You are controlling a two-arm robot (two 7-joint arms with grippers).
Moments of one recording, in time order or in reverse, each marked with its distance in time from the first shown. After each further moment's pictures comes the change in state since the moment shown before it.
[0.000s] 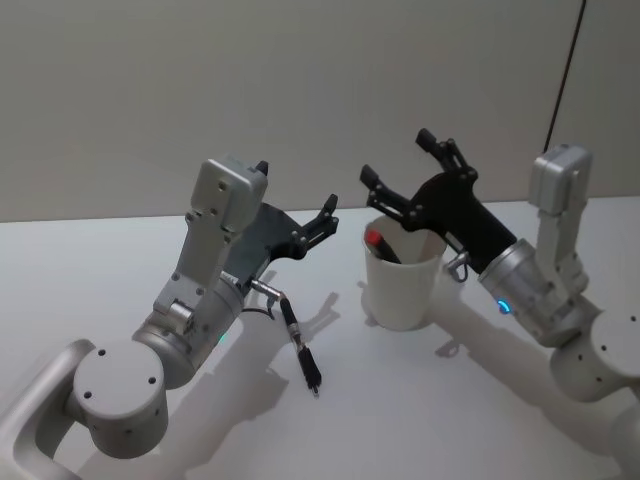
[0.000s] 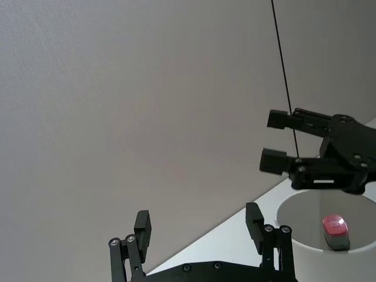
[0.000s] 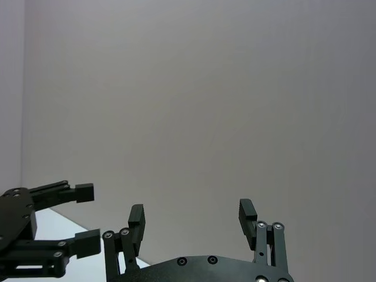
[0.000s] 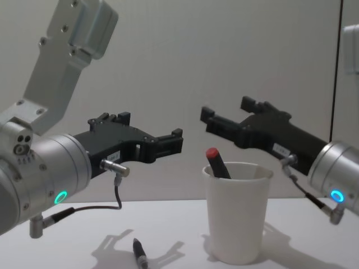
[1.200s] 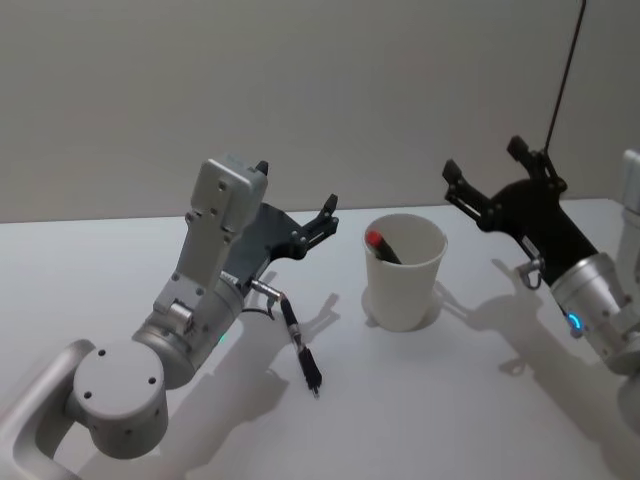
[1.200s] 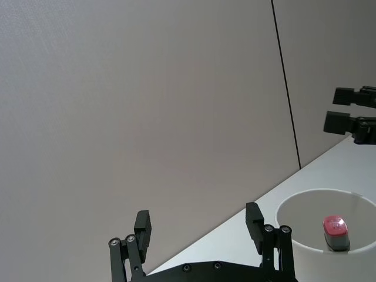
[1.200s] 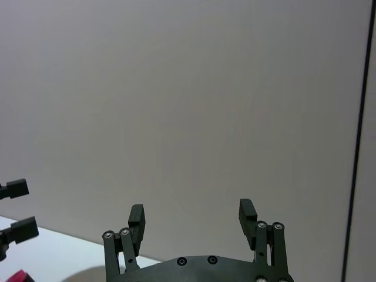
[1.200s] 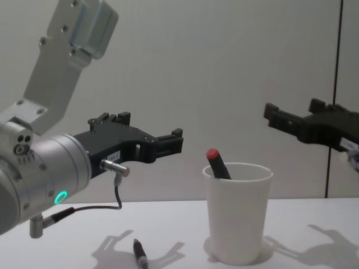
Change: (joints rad) left arm 0.000 0.000 0.000 0.000 0.000 0.000 0.000; right arm -0.180 0.111 0.057 -0.297 0.034 0.201 -0.228
